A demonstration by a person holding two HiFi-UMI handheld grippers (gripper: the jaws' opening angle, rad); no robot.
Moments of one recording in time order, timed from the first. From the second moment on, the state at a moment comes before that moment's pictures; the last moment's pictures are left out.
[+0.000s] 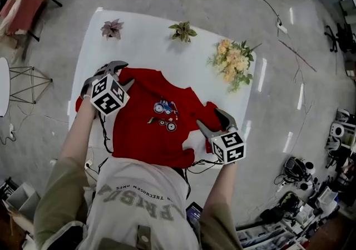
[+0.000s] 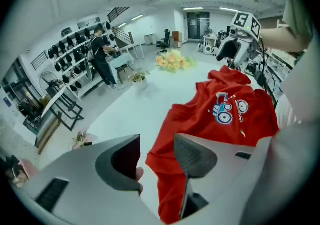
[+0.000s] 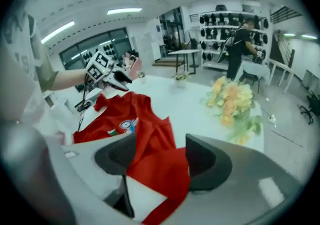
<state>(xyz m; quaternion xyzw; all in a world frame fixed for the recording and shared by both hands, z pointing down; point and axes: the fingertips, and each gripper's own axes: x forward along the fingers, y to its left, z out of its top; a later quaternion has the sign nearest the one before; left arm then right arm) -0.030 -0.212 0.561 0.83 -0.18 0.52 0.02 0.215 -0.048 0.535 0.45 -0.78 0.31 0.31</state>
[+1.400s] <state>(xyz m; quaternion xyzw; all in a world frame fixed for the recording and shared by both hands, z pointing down) -0.043 -0.294 0.570 0.85 -0.30 0.43 0.09 0.205 -0.220 0.551 0.47 -0.76 0.20 0.41</state>
